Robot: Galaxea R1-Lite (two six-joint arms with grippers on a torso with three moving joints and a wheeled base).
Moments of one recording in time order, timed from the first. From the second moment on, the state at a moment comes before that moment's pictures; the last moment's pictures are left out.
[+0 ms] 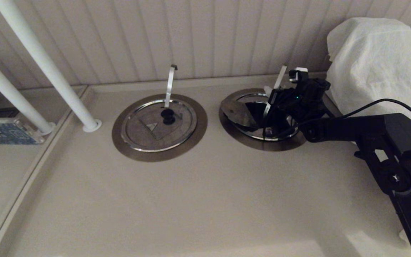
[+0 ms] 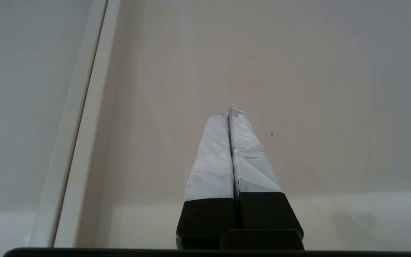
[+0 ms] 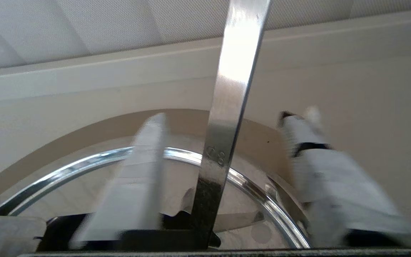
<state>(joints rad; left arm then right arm) 0.00 0.00 -0.03 0.08 0.01 0.00 0.15 2.50 -1.99 -0.70 0.01 0.09</state>
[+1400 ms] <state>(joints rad) 0.00 0.00 -0.03 0.08 0.01 0.00 0.16 2.33 -1.93 -0.61 -0.01 0.14</state>
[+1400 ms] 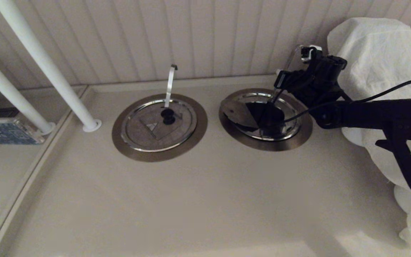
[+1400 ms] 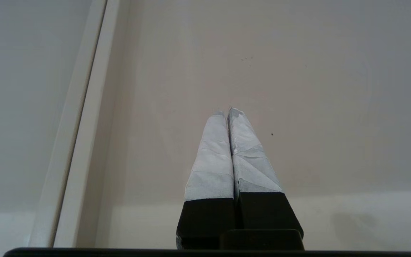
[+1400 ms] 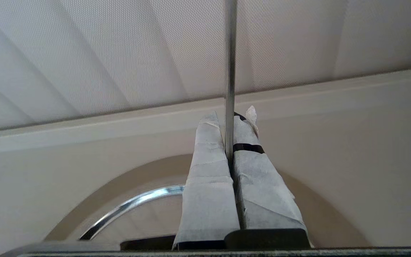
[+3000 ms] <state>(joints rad) 0.00 0.00 -0.03 0.08 0.01 0.00 0.19 2.06 -1.61 -0.52 0.23 0.12</state>
